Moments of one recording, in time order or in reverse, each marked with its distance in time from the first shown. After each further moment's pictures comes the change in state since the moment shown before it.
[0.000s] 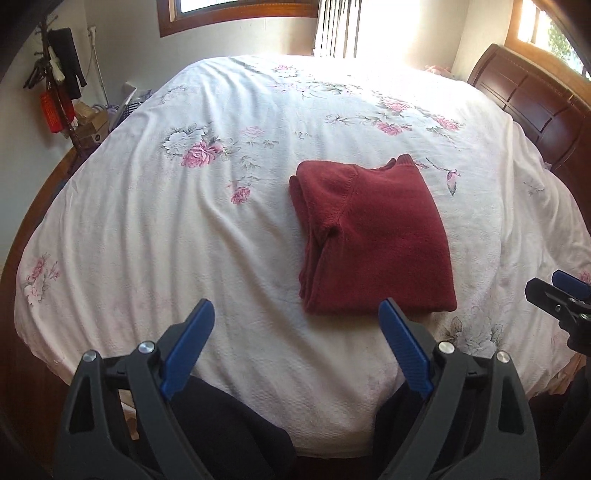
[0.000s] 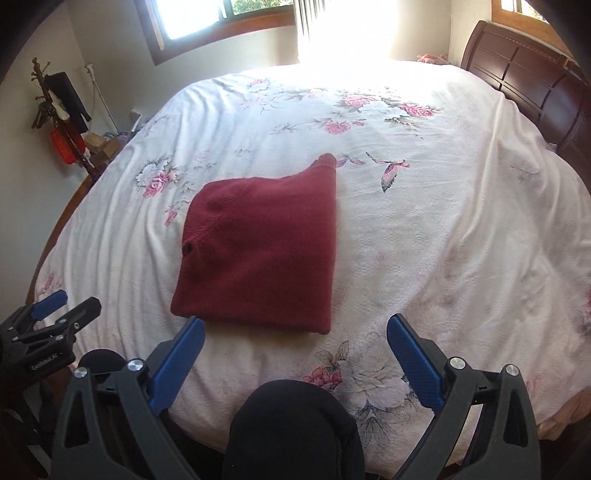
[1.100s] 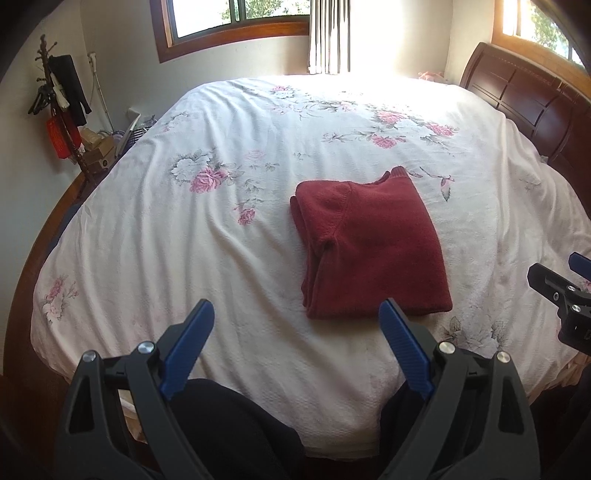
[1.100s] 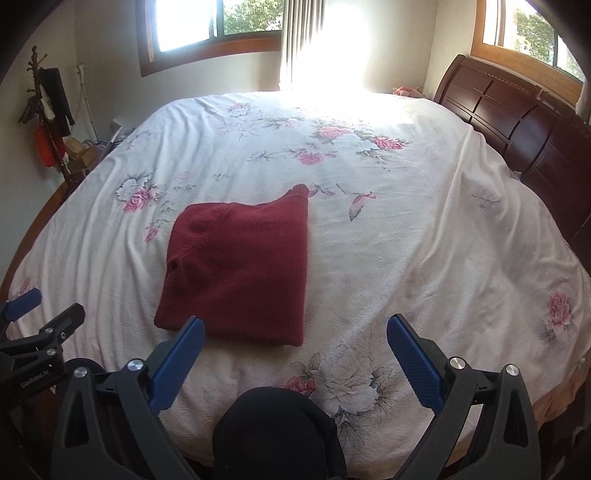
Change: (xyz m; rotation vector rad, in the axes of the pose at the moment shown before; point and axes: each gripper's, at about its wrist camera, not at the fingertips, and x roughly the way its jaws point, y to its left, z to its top) left arm -0.028 -0.020 -0.005 0.054 -0.067 0.059; right arm -0.035 0.011 -0.004 -0.038 -0.121 -0.131
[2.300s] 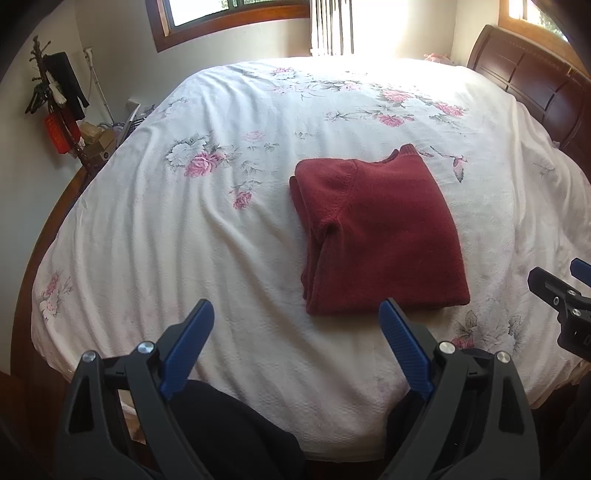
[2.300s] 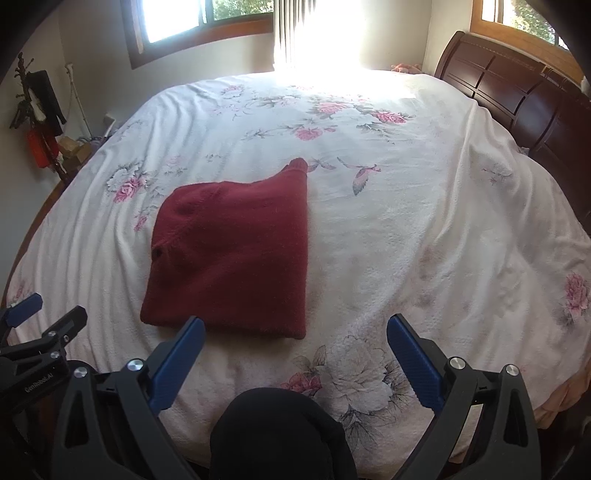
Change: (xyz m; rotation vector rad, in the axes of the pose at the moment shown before) left arm 0.037 -0.009 -0.003 0.007 0.073 0.021; right arm 0.045 -0.008 -0.007 0.037 0.065 0.013
